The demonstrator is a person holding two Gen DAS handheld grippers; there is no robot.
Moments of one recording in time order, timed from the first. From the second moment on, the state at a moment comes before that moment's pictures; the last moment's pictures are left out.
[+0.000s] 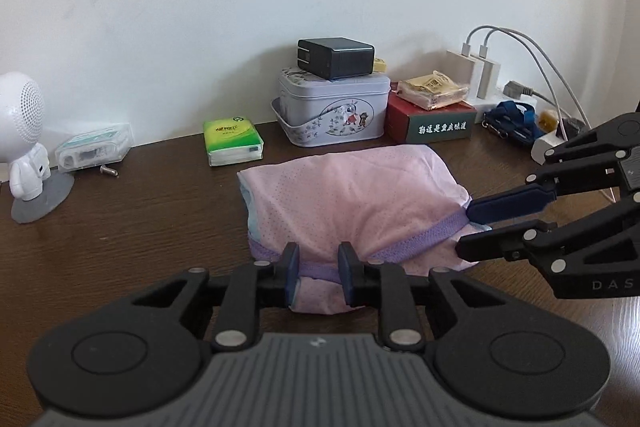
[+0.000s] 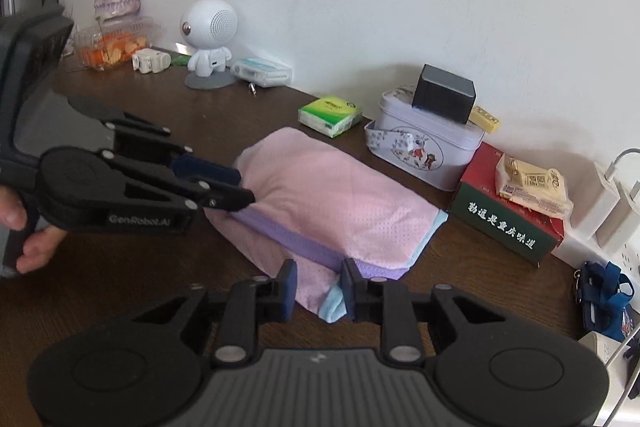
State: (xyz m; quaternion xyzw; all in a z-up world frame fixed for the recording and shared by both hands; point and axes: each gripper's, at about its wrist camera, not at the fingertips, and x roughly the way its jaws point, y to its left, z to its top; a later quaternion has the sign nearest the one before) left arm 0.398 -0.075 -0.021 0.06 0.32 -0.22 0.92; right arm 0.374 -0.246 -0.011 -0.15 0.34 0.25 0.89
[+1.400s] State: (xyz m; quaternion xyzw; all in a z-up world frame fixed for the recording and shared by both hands) left arm 0.021 0.044 0.117 0.03 0.28 -0.10 0.95; right arm 0.036 -0.306 0.167 0.04 0.21 0.24 0.95
